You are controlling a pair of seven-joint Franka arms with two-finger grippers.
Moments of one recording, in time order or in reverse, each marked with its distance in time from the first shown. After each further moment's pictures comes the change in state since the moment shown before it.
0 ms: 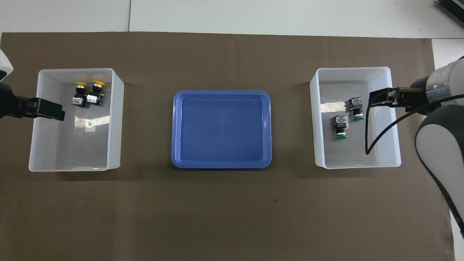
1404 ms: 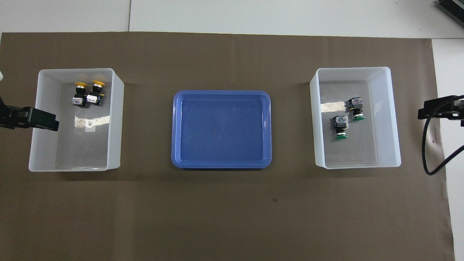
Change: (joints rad) left arm 0.002 -0.024 0.000 0.005 0.000 -0.051 -0.012; right arm -0.096 -0.074 0.017 0.092 -0.006 -0.205 -0.059
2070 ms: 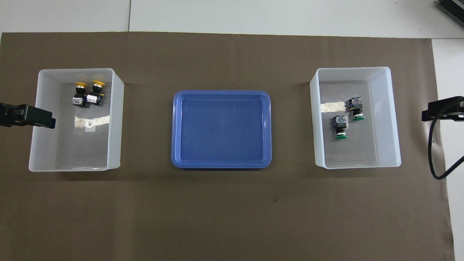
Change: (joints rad) left arm 0.010 0.000 0.001 0.000 0.000 0.017 0.000; right arm -0.011 0.011 0.014 0.050 0.000 -0.059 0.006
